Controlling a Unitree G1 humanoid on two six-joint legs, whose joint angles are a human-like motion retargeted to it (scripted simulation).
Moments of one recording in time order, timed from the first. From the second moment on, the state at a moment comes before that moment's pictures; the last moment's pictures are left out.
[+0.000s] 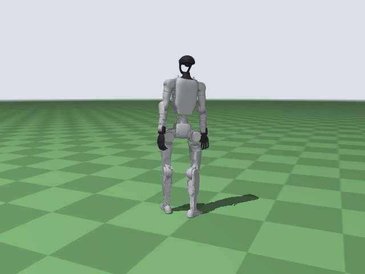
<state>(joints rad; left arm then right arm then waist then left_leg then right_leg) 0.06 0.14 0.37 1.69 0.18 0.04 -0.01 0.10 -0.16 -0.05 1.45 -0.72 0.13 0.31 0.14 0.01 -0.11 -0.19 -0.06 0.02 0.05 0.02 -0.15 0.15 -0.17 -0.96 0.03 -0.05 0.14</state>
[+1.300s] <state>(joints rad) -0.05 0.12 0.29 1.59 0.20 0.03 -0.07 0.05 -0.21 -0.13 1.61 -0.54 0.18 0.30 -0.07 0.05 -0.10 -0.10 0.04 0.26 0.06 -0.12 -0.08 0.02 -0.15 -0.66 0.05 -0.02 0.09</state>
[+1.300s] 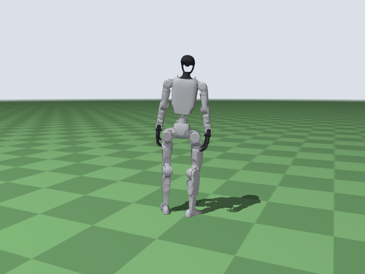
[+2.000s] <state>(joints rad) 0.08 0.14 0.39 1.70 0.27 0.13 0.01 0.01 -0.21 -0.21 1.35 -0.63 0.11 0.34 0.56 0.05 0.08 -0.20 -0.31 -0.13 0.01 0.04 -0.26 0.38 -0.15 -1.39 0.14 -0.08 0.26</state>
